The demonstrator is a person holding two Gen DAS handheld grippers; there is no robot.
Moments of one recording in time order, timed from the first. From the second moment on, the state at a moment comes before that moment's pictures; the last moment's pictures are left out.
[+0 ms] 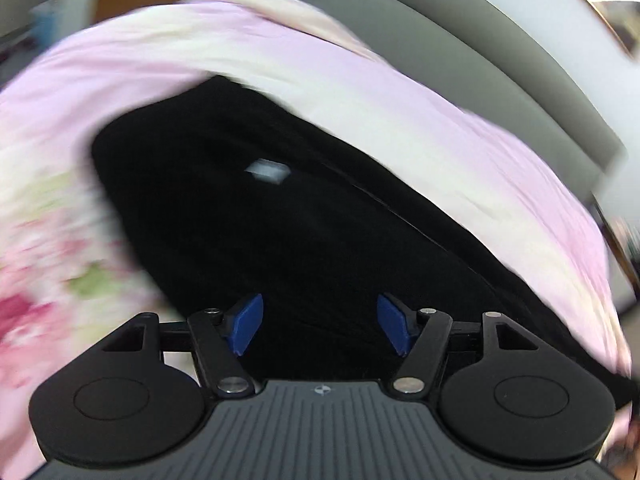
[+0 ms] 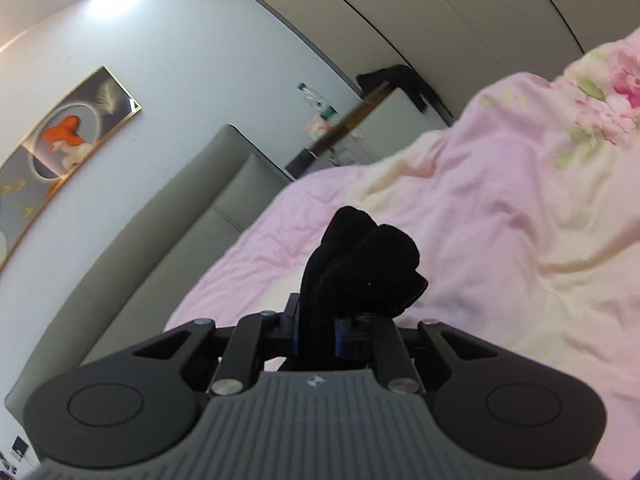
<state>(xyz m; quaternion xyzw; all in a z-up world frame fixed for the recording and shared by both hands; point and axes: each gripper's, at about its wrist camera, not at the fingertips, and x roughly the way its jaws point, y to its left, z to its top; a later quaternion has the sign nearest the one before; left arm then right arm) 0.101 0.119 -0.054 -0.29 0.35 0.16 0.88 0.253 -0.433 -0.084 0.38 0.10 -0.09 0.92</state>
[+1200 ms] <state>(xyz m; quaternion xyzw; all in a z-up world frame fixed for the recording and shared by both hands) 0.221 0.025 -0.085 -0.24 0.45 -0.05 0.86 0.245 -0.329 -0.035 0.14 0.08 0.01 0.99</state>
